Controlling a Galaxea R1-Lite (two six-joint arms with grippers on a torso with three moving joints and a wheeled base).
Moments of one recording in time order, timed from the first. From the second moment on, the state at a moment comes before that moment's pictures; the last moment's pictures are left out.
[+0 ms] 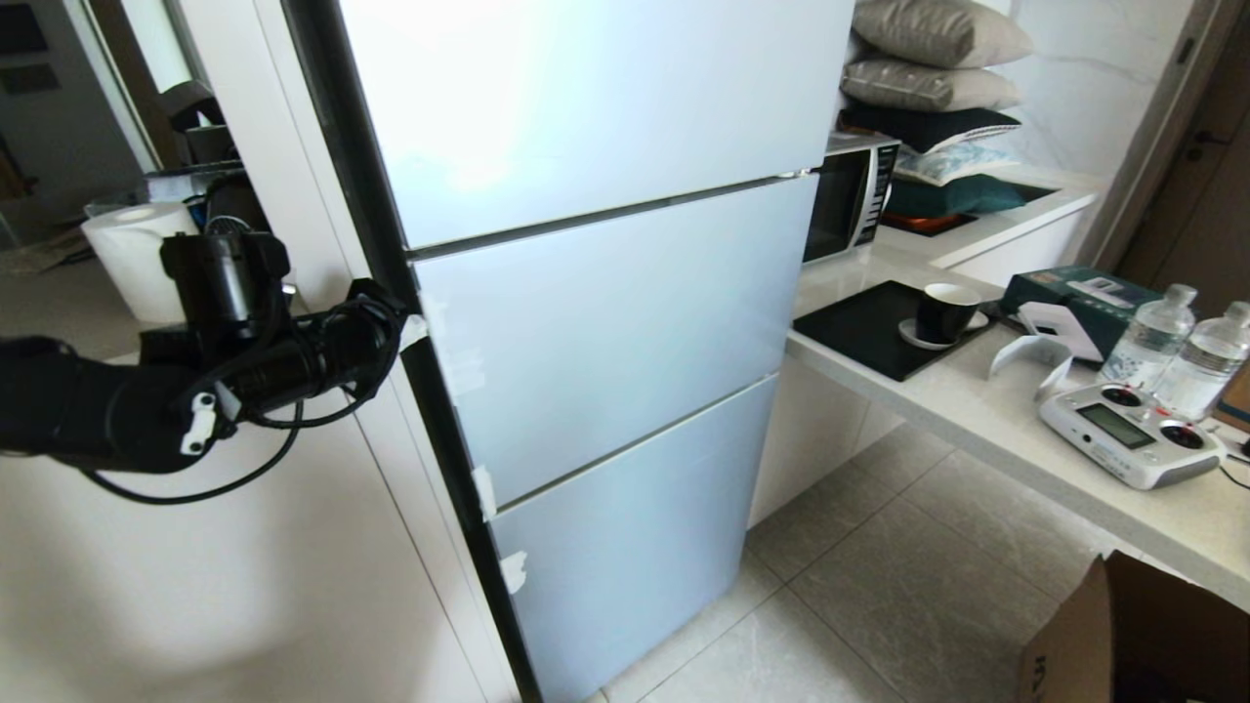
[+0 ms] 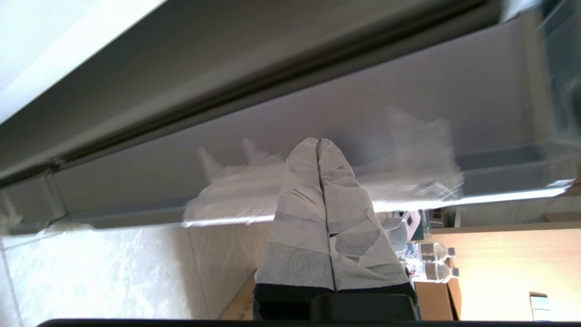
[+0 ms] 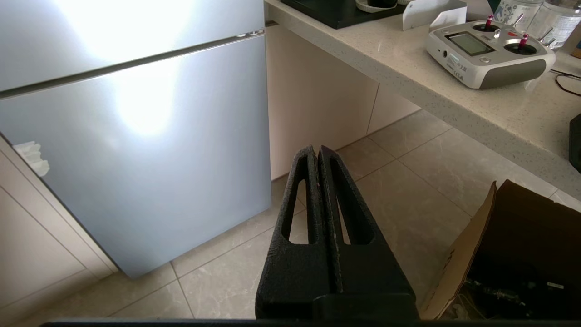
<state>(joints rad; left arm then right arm) -0.15 1.84 -1.08 -0.55 -0.17 -0.94 0.00 0.00 0.00 0.00 0.00 0.00</state>
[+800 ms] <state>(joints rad) -0.25 1.73 -0.88 -0.54 -0.17 -0.94 0.00 0.00 0.00 0.00 0.00 0.00</state>
